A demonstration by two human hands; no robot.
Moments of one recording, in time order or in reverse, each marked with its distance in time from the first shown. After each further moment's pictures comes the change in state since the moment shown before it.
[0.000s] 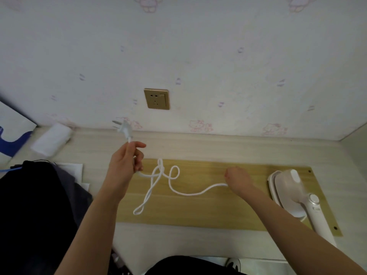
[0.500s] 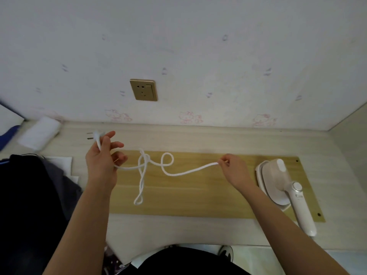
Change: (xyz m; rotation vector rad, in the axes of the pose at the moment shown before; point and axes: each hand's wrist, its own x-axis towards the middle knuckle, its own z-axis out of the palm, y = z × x) left_hand -0.004 -0.004 0.011 -0.297 0.333 -0.121; right_hand -0.034 0.016 -0.023 0.568 0.182 0.044
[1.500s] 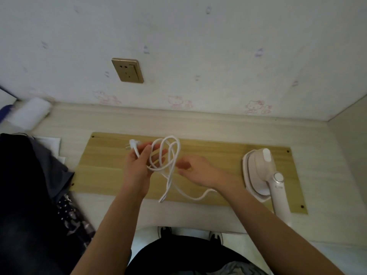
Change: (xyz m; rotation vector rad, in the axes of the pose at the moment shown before) left_hand -0.094 -0.074 0.086 -0.027 -0.149 -0.205; right_hand -0.027 -0.020 -0.004 -0.041 -0.584 -0.373
